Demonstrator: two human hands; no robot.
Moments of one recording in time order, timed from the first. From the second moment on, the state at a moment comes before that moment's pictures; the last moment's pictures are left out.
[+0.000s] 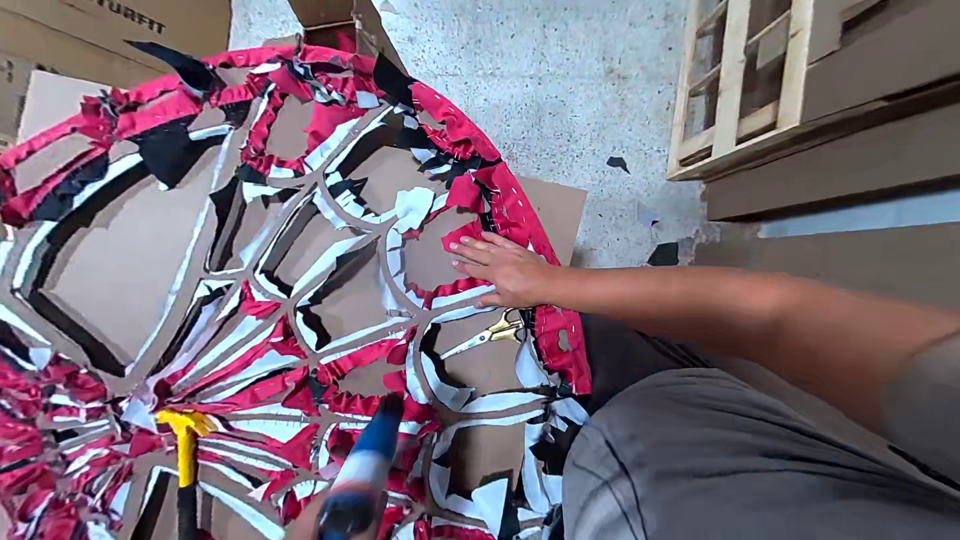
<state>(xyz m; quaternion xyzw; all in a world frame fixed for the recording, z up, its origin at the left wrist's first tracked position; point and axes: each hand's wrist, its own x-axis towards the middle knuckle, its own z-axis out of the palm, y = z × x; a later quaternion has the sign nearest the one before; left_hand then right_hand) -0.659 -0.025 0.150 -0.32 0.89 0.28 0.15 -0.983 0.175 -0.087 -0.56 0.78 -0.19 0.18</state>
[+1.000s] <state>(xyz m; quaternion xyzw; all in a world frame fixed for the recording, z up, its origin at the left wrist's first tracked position) -0.860 -0.060 0.035 -0.03 0.97 0.11 0.23 -0.978 0.174 -0.103 -0.54 0.77 -0.27 0.17</state>
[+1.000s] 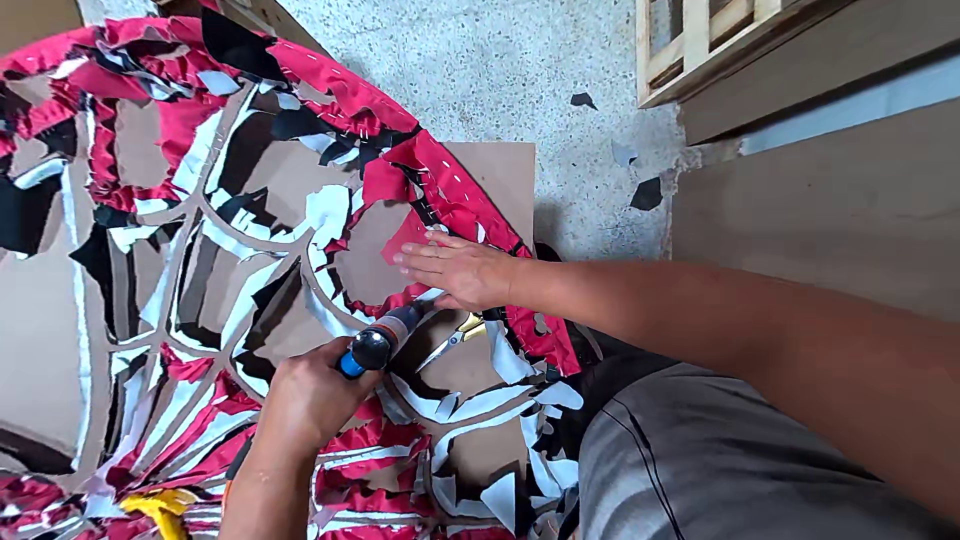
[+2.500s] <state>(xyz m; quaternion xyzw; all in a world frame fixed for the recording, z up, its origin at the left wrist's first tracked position) -0.909 0.019 0.031 0.05 0.97 0.12 0.20 -0.988 0.269 -0.097 -0.04 0.72 -0.55 0.42</state>
